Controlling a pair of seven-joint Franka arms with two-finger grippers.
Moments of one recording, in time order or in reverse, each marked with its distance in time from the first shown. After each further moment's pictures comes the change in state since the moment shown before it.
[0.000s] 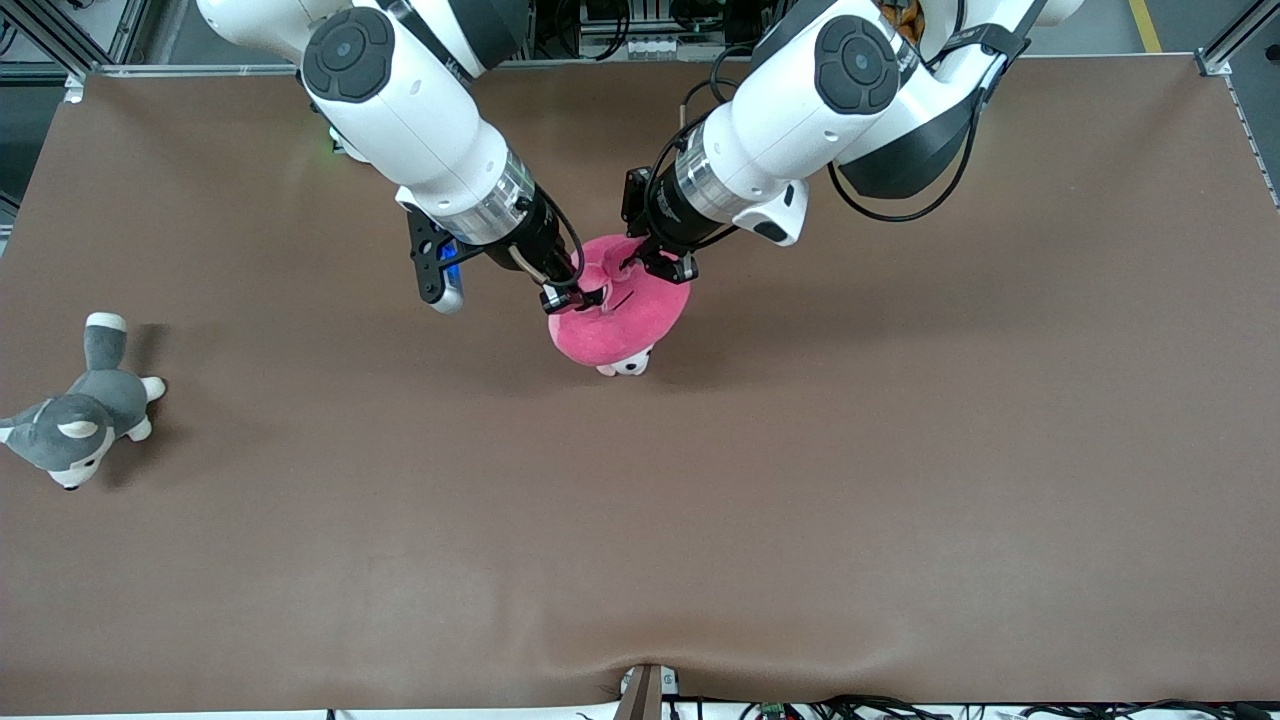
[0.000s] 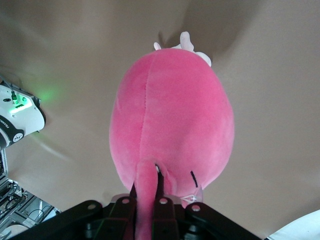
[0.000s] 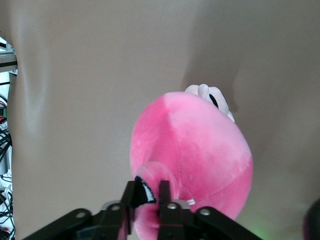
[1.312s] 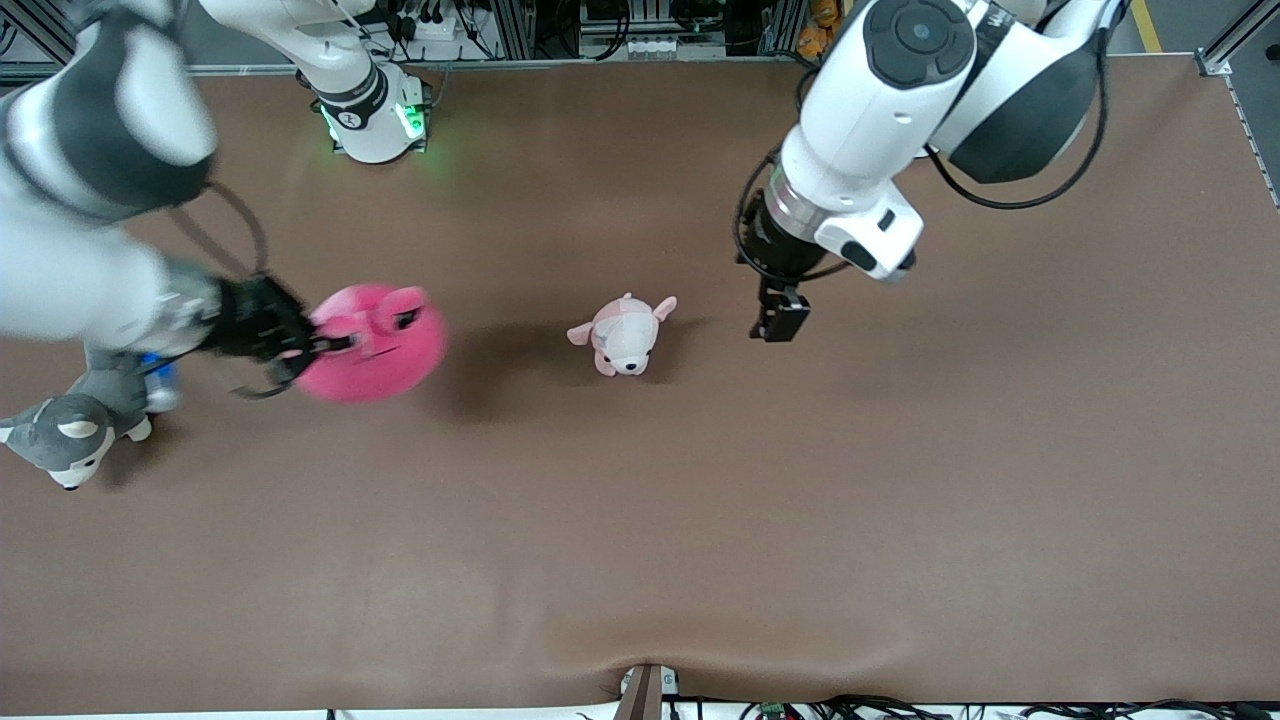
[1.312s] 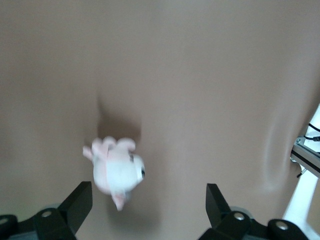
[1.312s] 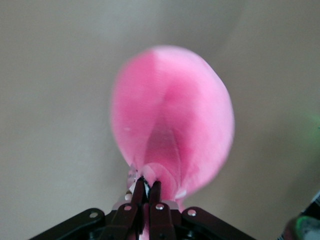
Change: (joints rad) left arm 0.066 -0.039 0.072 0.040 0.366 -0.230 0.520; right arm -0.551 0.003 -0.033 -0.054 0.080 -0.382 -0.603
